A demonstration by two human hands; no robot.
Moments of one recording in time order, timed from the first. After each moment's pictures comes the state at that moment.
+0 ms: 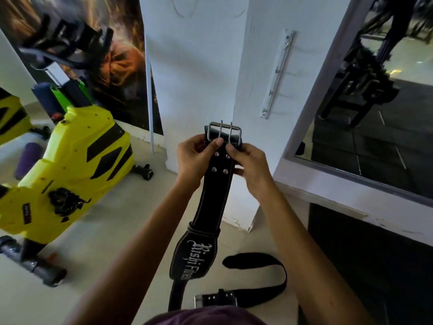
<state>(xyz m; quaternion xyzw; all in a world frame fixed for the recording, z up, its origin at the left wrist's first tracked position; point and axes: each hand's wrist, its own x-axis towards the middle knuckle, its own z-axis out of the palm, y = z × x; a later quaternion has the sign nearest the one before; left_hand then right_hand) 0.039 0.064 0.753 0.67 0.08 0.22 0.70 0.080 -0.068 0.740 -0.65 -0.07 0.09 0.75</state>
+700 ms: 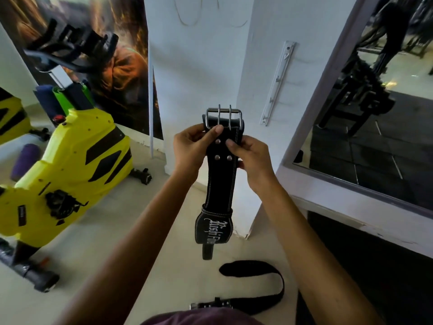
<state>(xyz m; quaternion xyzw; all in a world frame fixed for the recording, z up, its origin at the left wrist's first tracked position) 0.046 0.074 0.774 0.62 0.03 0.24 0.74 0.078 -0.064 0.771 -0.69 -0.12 0.04 0.71</state>
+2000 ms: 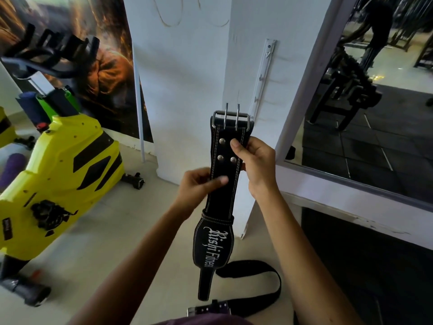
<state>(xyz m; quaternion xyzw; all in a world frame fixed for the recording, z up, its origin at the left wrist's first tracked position) 0.026 0.041 0.720 0.67 -0.02 0.04 0.74 0.081 -0.096 0.766 -0.63 -0.08 -0.05 0.77</state>
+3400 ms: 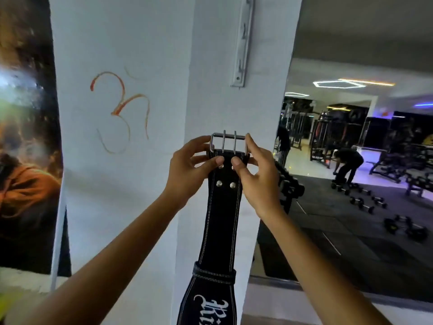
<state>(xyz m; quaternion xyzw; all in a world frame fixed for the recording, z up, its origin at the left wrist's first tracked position) 0.331 0.056 1.008 0.60 -0.30 0.27 0.69 0.306 -0.096 1.006 -0.73 -0.17 -0.48 0.45</state>
